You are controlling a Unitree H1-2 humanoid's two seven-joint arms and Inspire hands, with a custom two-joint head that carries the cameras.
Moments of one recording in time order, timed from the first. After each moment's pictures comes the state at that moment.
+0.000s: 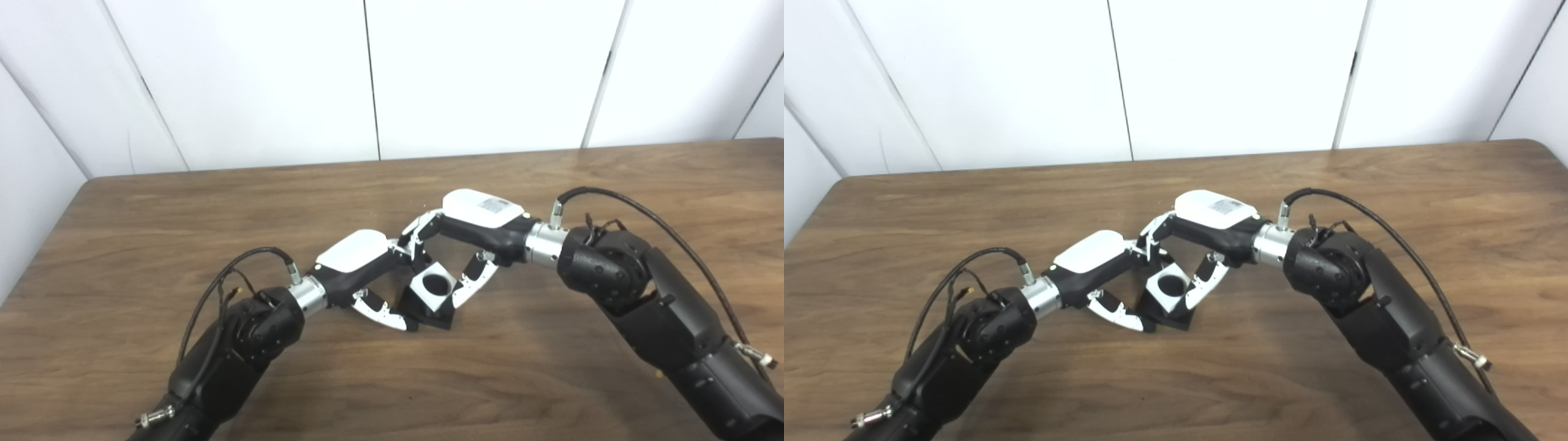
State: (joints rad) left arm -0.49 0.34 -0.48 0.26 0.57 -0.29 -0.29; right arm -0.57 -0.40 0.42 0.01 -0.50 -0.17 0.54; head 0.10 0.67
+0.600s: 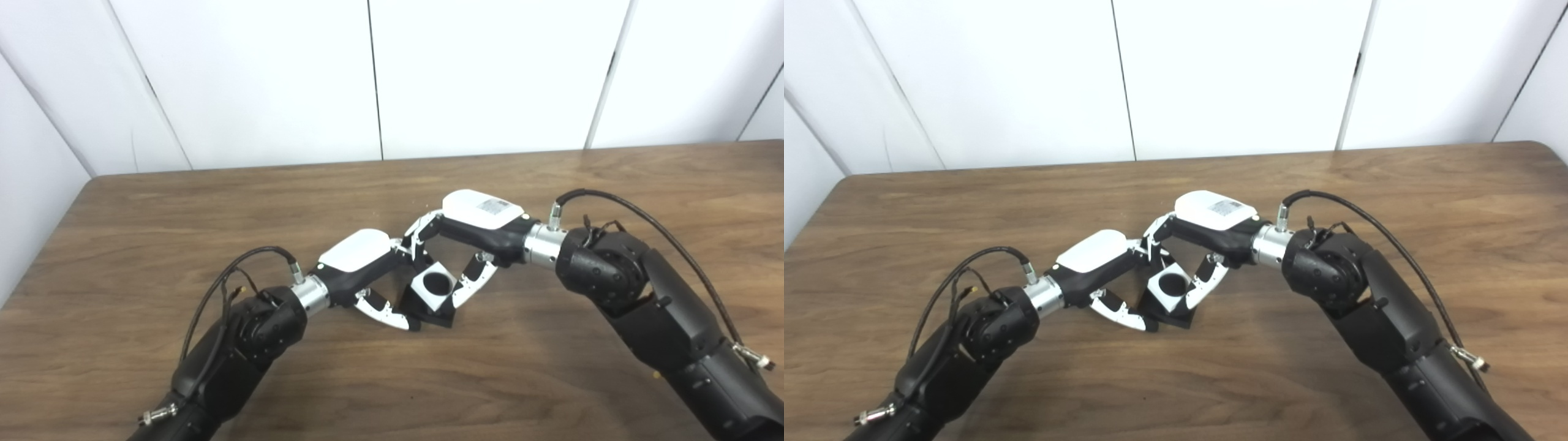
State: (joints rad) left arm -0.49 0.34 -0.48 0.26 0.58 -0.28 -0.28; right arm -0.58 -0.39 0.42 0.01 -0.53 -0.17 0.55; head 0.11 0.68
